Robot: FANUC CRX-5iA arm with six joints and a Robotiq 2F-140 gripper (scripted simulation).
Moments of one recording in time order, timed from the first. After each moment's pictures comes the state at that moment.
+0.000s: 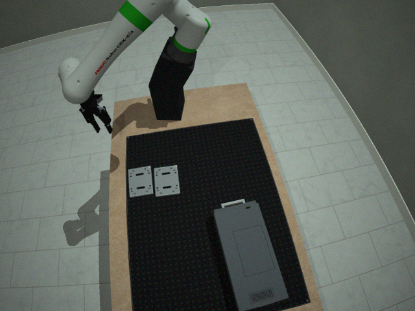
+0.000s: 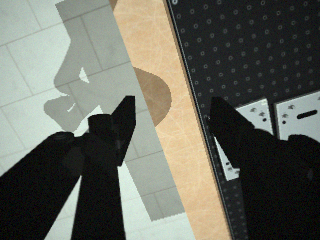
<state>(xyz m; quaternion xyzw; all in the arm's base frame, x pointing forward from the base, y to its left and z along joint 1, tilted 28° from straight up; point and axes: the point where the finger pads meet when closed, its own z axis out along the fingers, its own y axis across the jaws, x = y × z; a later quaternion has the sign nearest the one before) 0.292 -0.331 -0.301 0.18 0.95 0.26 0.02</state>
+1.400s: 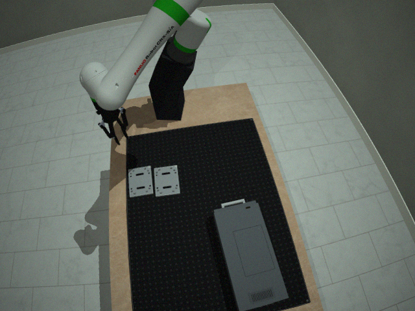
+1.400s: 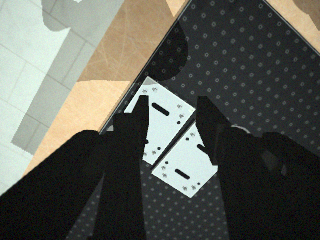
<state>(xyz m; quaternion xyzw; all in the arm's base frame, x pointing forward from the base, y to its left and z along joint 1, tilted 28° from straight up) 0.378 -0.257 -0.232 -0.28 0.93 0.21 0.12</state>
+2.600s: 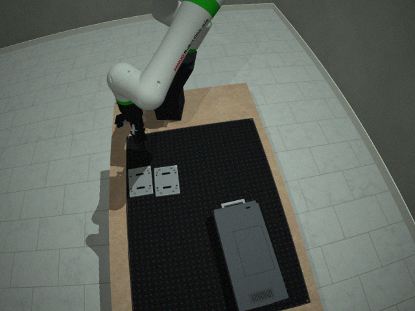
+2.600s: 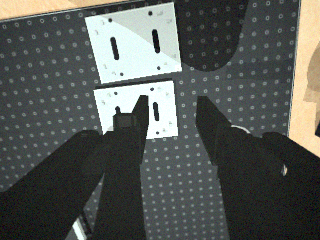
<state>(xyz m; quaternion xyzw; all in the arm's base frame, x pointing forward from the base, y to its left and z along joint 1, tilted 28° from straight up) 0.428 -0.173 -0.176 -0.62 0.75 0.13 0.19</state>
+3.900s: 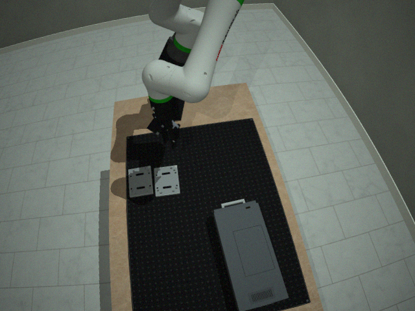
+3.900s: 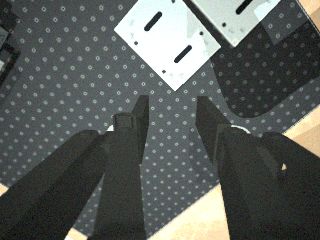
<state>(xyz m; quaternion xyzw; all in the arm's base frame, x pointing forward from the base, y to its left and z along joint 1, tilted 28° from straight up) 0.452 -0.065 -0.120 -0.88 0.41 0.03 0.23</state>
